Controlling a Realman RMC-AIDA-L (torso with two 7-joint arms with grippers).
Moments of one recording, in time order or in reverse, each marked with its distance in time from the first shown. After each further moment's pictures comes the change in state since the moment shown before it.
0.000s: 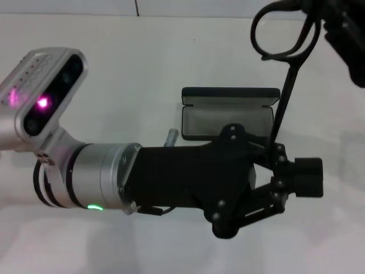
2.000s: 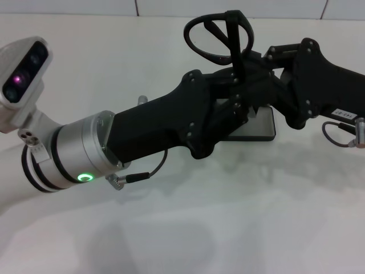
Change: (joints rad) left arm -0.036 0.003 -0.027 -0.196 -0.211 -0.024 0.032; right arm 0.012 -0.002 -0.174 -0.007 -0.057 0.156 -0.069
